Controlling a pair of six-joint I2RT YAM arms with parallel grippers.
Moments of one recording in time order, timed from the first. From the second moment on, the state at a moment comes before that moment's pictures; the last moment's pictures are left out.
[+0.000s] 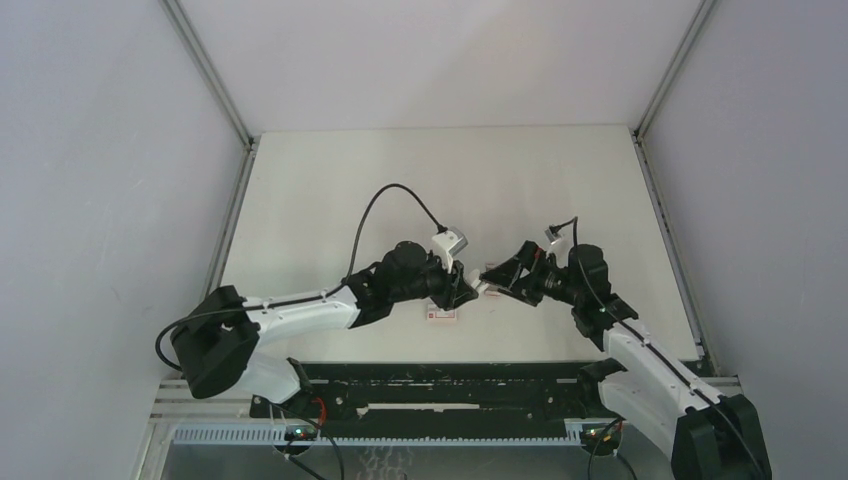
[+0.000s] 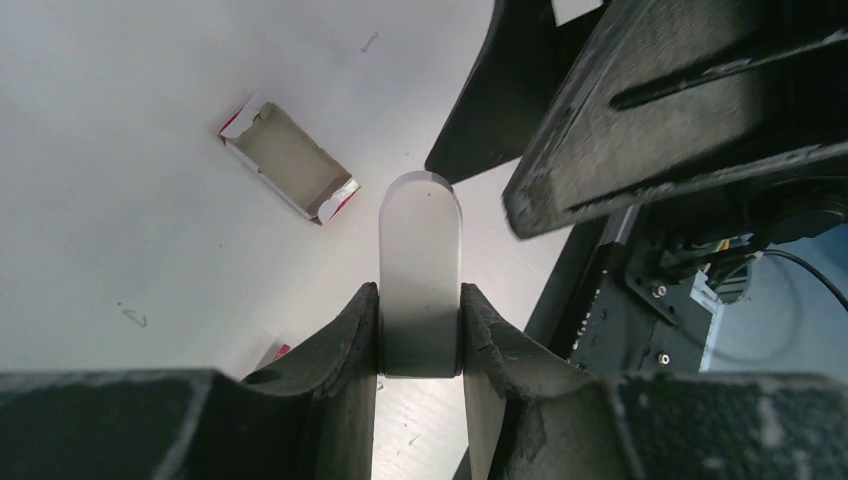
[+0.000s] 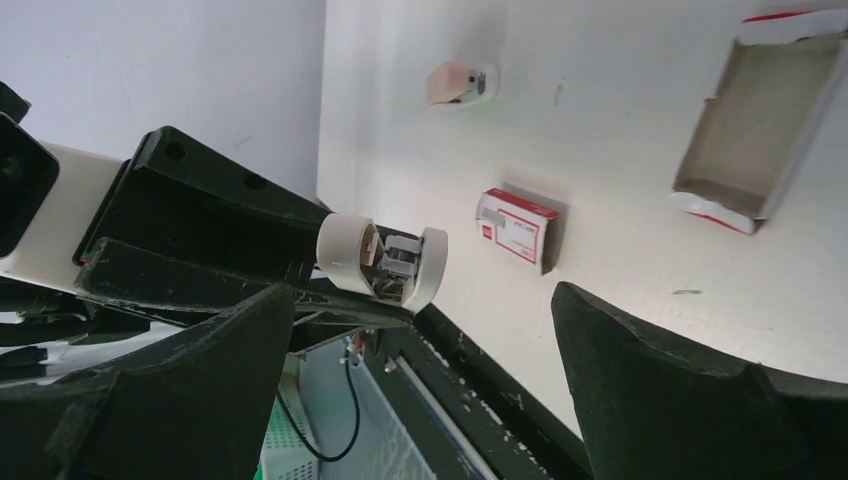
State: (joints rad) left arm -0.96 1.41 0.73 0.27 0.21 -0.36; right arm 0.29 0.85 0.35 0.05 -0.62 0.92
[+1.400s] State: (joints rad) left arm -0.99 1.35 0.69 0.25 0.16 -0.35; right arm 0.52 0.97 0.48 0.06 -0.38 0.94
